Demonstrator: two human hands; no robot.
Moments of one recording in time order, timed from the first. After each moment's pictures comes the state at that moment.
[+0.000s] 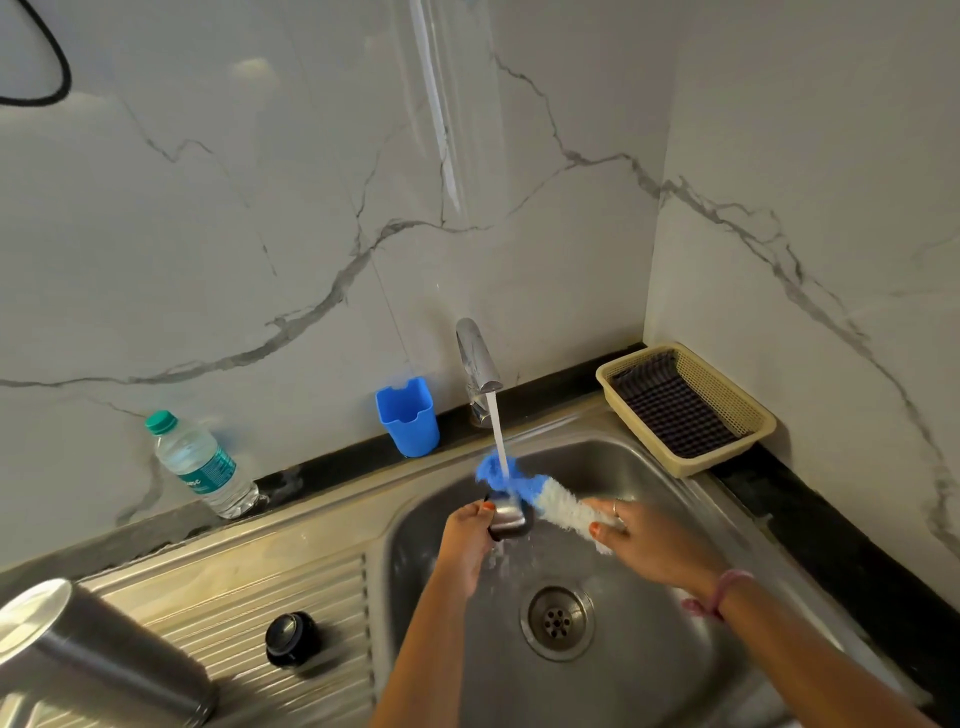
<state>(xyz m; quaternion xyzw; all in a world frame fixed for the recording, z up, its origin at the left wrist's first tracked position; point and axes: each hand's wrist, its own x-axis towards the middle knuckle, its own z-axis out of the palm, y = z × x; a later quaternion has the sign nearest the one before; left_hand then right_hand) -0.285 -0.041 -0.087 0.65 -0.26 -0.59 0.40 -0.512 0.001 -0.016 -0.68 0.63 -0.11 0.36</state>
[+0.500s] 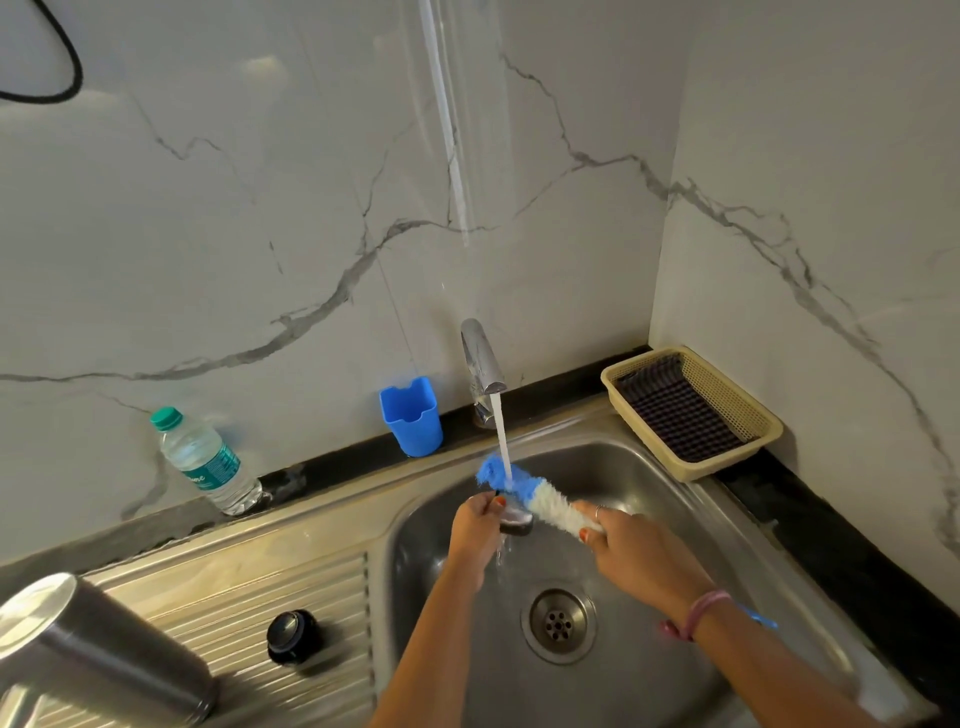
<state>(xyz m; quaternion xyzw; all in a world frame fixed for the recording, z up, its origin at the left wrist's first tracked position) -0.294 -0.045 -0.081 0.70 -0.41 -0.48 0.32 -0.490 0.010 -0.018 -0.71 0.64 -0.11 0.27</state>
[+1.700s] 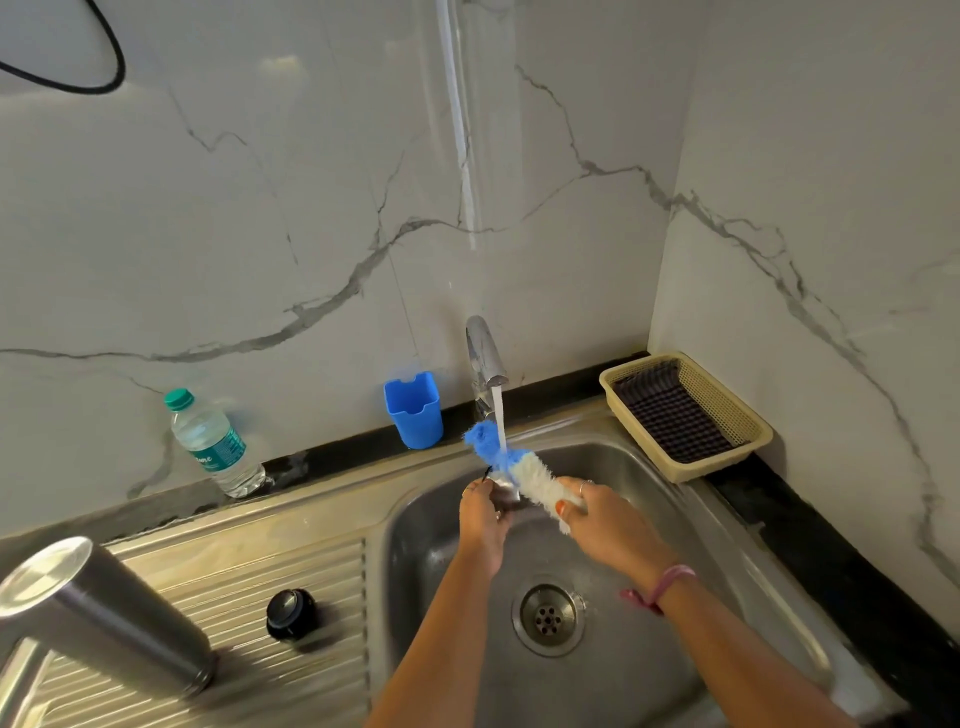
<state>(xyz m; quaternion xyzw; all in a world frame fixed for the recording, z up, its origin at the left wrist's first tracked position) -0.319 -0.040 -0.064 0.56 -0.15 -0.60 0.55 -0.469 0.005 0.007 -0.65 0.65 -0.16 0.35</state>
